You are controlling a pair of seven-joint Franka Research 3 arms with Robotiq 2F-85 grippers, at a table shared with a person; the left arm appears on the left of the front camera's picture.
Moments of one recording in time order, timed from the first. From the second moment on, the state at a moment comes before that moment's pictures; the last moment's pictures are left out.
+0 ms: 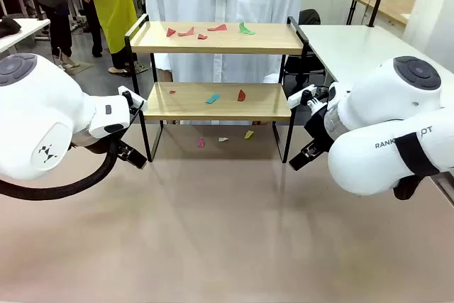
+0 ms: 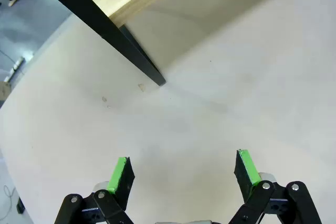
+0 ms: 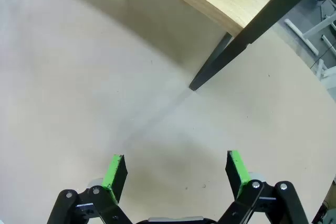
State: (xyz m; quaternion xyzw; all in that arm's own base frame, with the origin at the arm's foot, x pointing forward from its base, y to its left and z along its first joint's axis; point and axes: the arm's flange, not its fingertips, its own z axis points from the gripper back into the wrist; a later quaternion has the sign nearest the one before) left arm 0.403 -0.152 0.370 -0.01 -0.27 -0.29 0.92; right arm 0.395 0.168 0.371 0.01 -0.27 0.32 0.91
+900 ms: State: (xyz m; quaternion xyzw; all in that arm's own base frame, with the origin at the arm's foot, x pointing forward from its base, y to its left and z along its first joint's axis) left arm 0.403 -0.152 0.370 -0.01 -0.27 -0.29 0.92; right arm 0.395 0.168 0.370 0.01 -0.27 0.32 0.91
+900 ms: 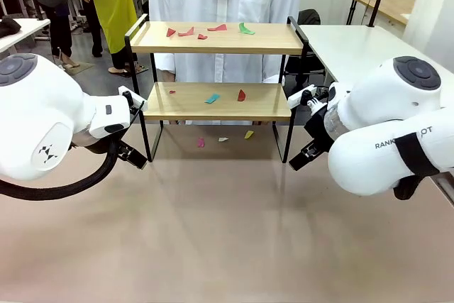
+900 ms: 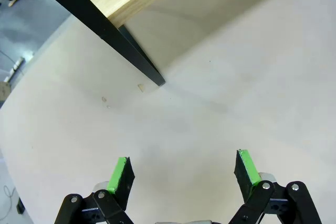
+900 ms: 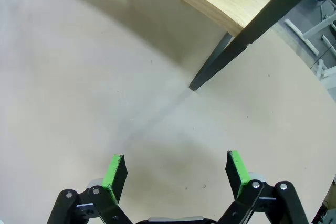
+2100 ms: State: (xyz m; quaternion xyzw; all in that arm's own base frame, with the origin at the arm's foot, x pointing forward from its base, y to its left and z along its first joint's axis) left arm 0.464 0.045 0.493 -0.25 -0.30 -0.49 0.78; right arm 0.424 -0.048 0.495 0.17 -0.41 0.34 0.83
